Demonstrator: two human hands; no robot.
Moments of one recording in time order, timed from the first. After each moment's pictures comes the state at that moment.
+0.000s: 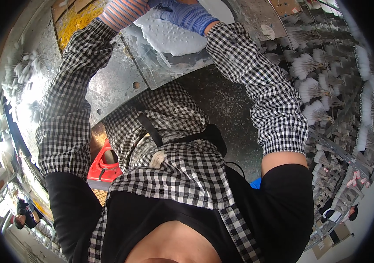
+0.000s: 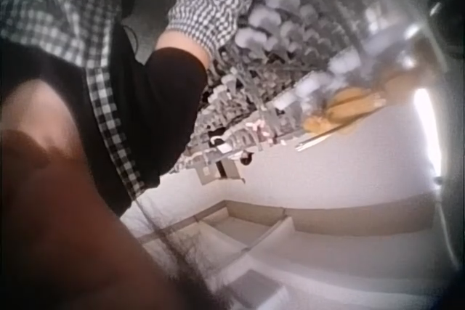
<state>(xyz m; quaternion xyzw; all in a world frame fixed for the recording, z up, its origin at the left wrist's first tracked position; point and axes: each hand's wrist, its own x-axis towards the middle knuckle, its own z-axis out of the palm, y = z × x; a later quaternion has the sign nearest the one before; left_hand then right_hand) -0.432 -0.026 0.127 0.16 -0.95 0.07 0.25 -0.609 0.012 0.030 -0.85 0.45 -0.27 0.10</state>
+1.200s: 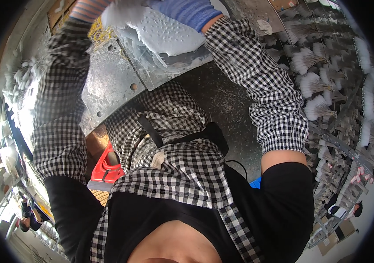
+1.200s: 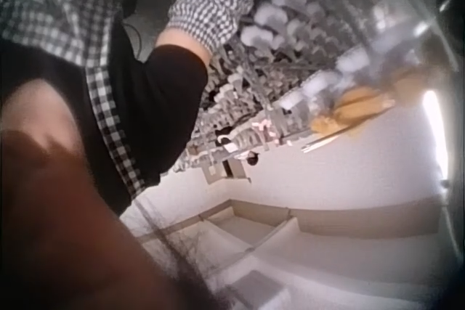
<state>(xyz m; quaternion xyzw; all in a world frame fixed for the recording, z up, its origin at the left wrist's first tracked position) -0.407 -0.044 0.150 0.21 -0.79 -0.40 0.42 -0.587 0.033 0.103 -0.78 0.52 -0.32 0.15</state>
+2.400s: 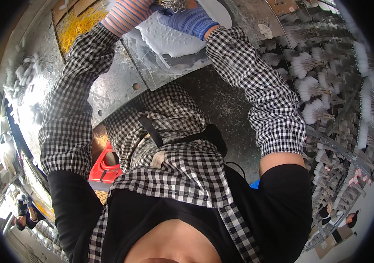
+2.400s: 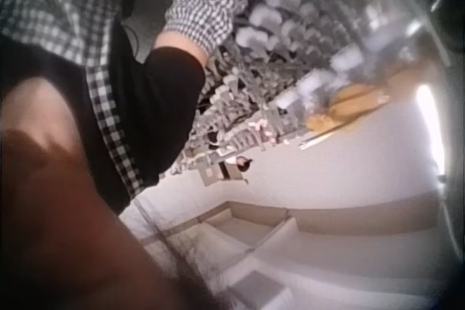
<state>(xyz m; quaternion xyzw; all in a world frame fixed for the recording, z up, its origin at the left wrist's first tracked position) -0.437 -0.012 0.131 0.15 -0.95 0.07 0.26 -0.608 0.020 0.028 -0.82 0.46 -0.32 0.07</state>
